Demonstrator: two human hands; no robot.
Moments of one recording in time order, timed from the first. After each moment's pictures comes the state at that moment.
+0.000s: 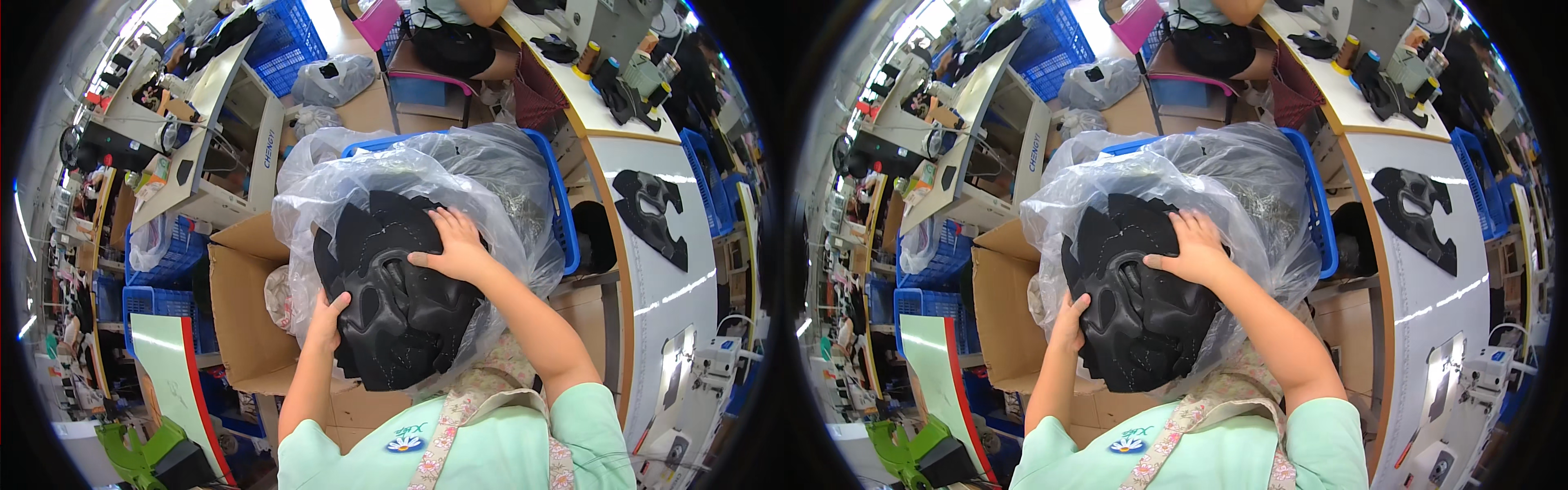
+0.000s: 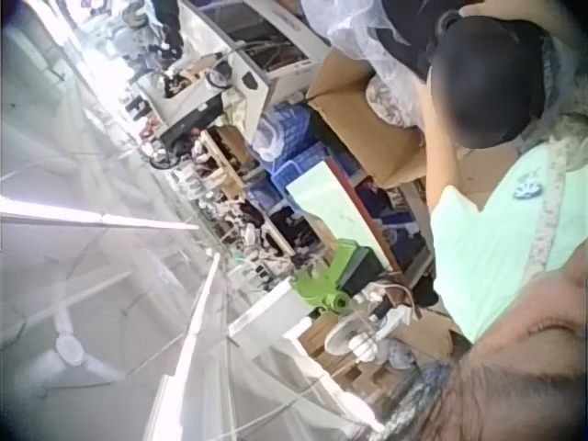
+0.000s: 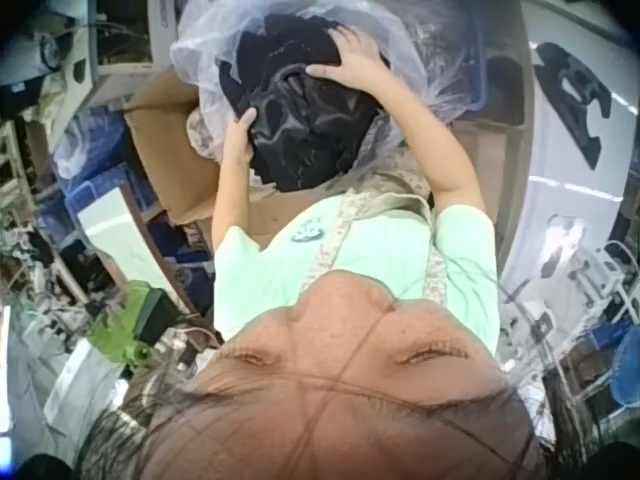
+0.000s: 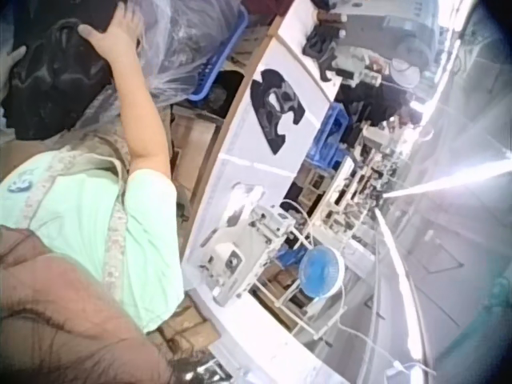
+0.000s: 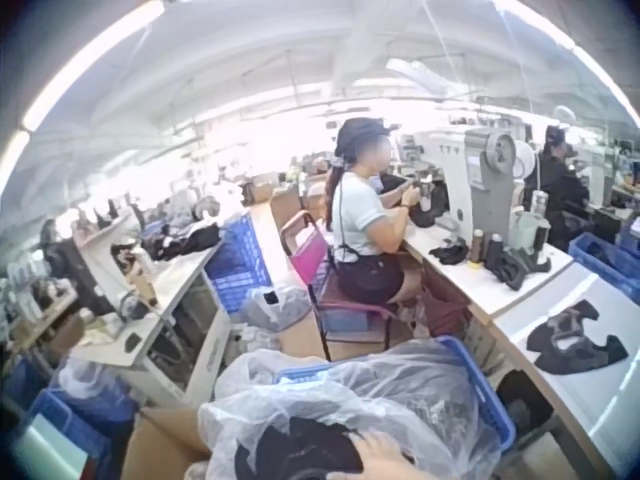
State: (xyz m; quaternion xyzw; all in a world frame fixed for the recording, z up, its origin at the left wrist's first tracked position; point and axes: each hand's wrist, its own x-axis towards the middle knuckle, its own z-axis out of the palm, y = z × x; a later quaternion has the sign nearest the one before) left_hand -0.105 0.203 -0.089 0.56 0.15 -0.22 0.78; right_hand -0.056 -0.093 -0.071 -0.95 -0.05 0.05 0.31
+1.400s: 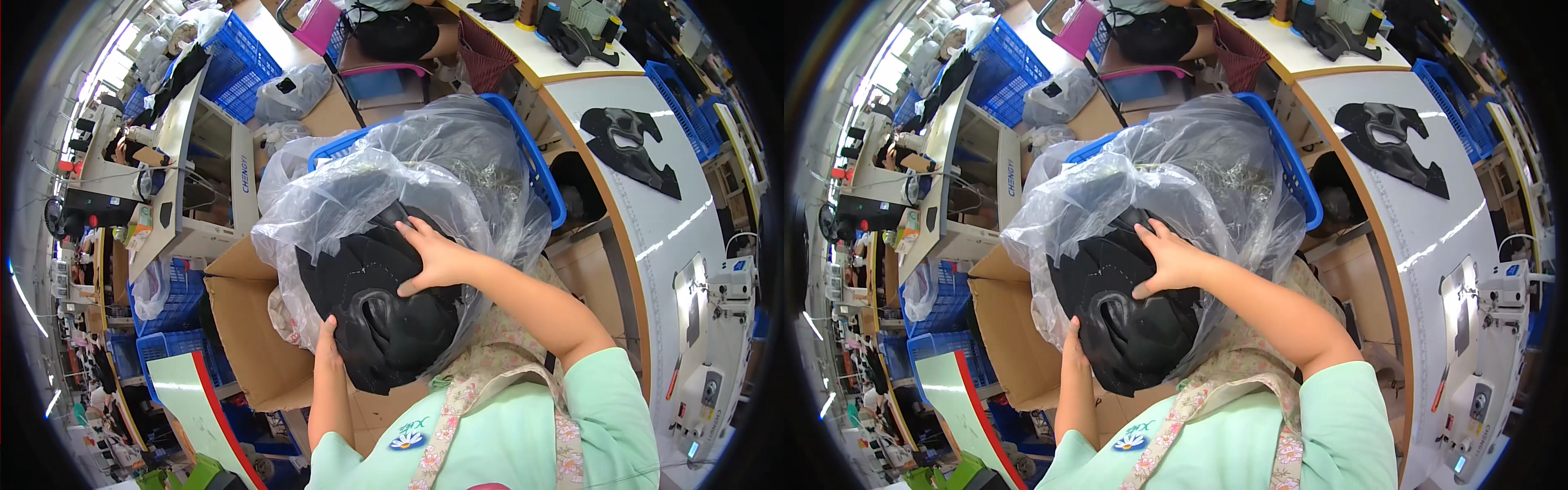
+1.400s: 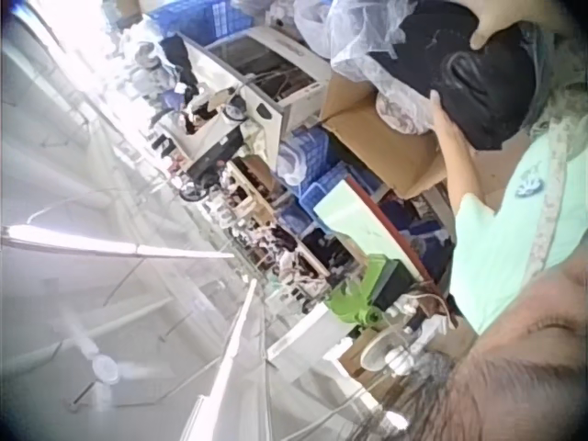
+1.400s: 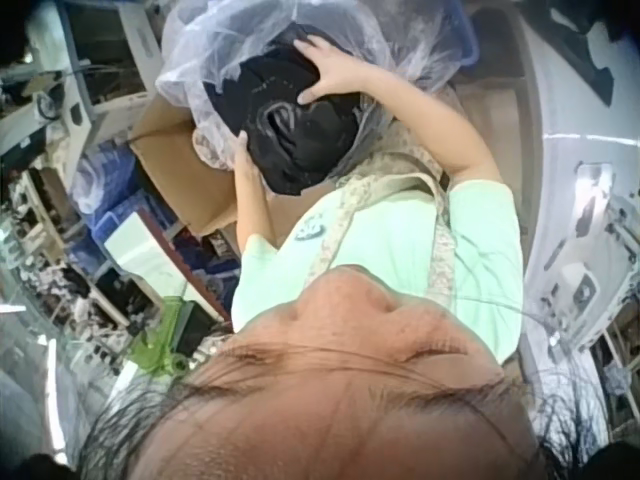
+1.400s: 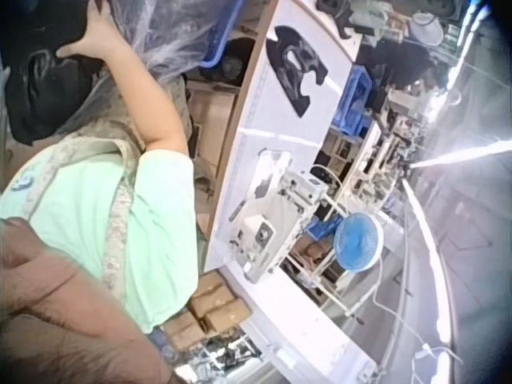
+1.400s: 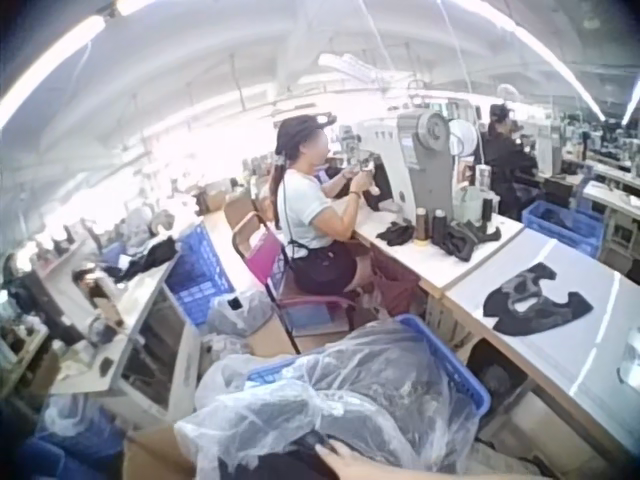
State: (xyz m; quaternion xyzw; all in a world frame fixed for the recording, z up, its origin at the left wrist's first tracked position) left_hand -0.148 0.245 -0.160 0.44 0.25 -0.24 0.83; right_hand -0.102 -0.090 -0.051 -0.88 -0.11 0.12 0.45
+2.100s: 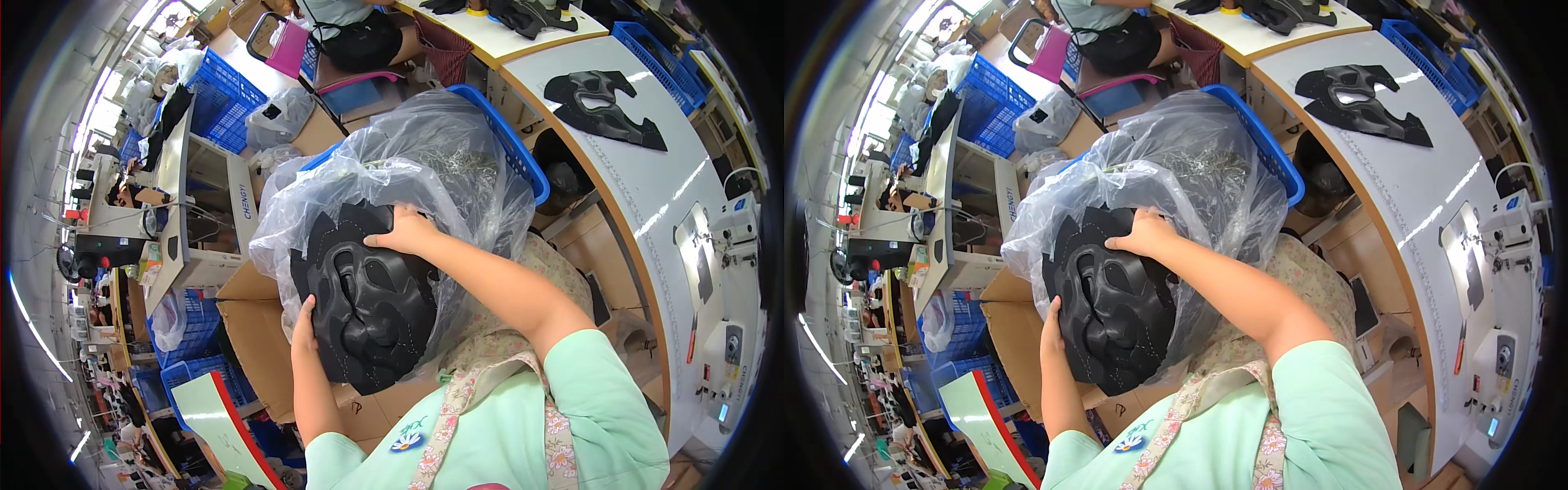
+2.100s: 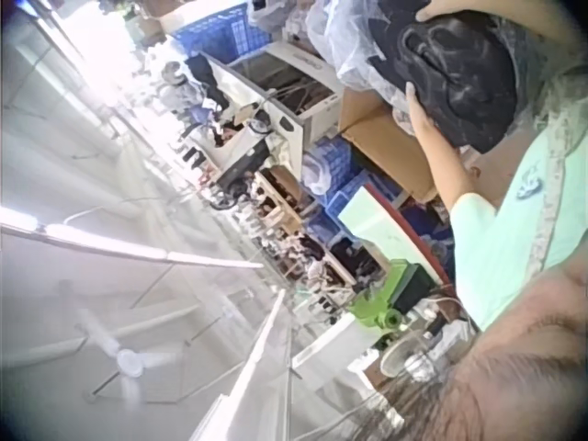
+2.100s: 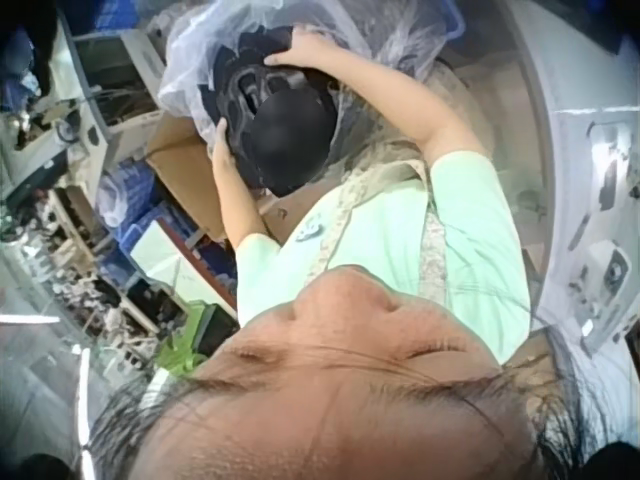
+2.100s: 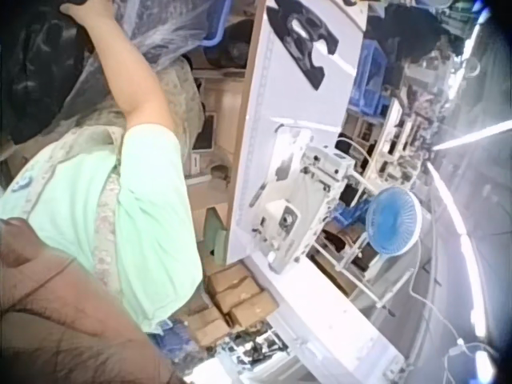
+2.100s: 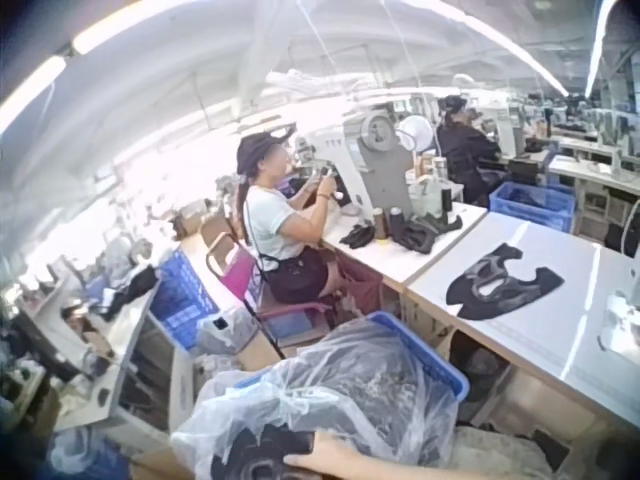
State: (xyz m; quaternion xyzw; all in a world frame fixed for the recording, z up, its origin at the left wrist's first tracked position) left_hand -0.092 0.221 -0.085 0.62 0.28 -0.28 0.68; right_hand -0.075 -0.082 -0.086 -0.88 0.14 0.10 0.43
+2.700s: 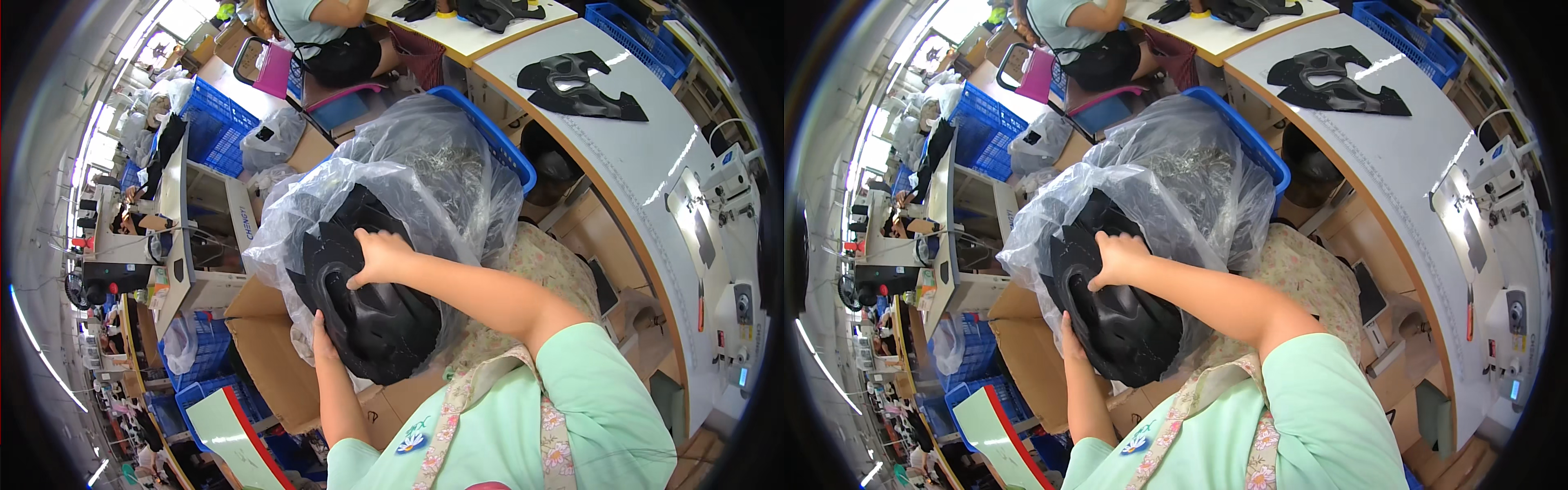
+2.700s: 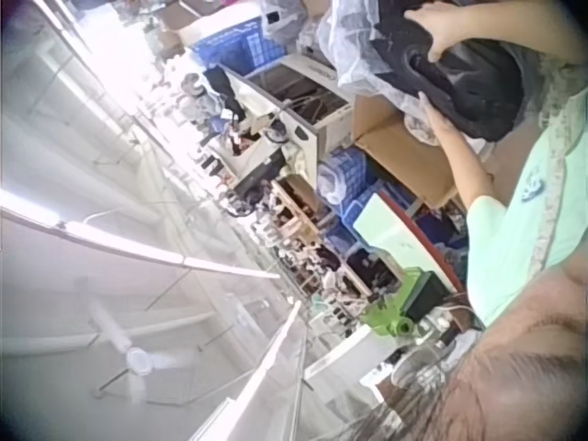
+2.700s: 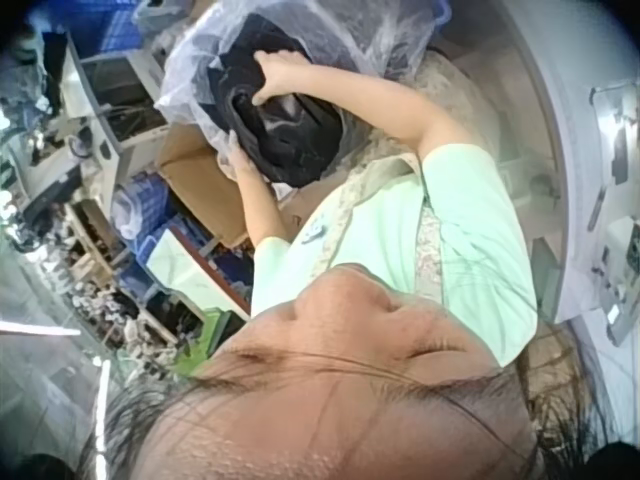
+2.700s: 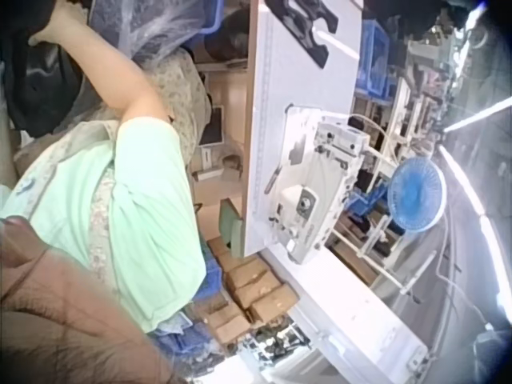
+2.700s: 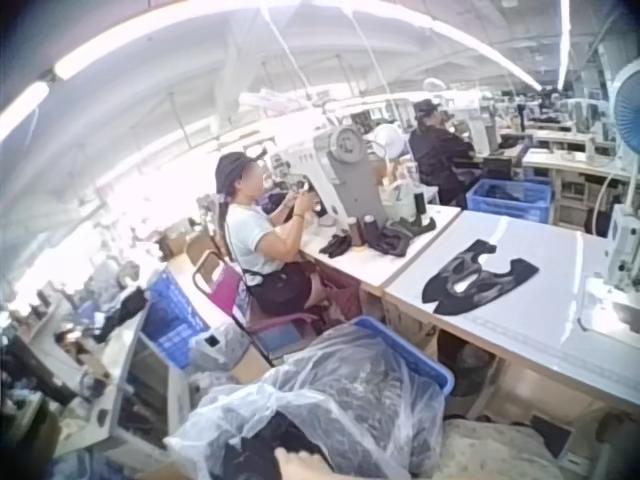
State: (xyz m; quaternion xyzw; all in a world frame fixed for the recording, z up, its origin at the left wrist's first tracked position) left_hand -0.109 0.253 -0.161 0.46 0.19 -0.23 0.83; right_hand -0.103 -0.043 -0.045 -0.90 -0.01 0.12 0.41
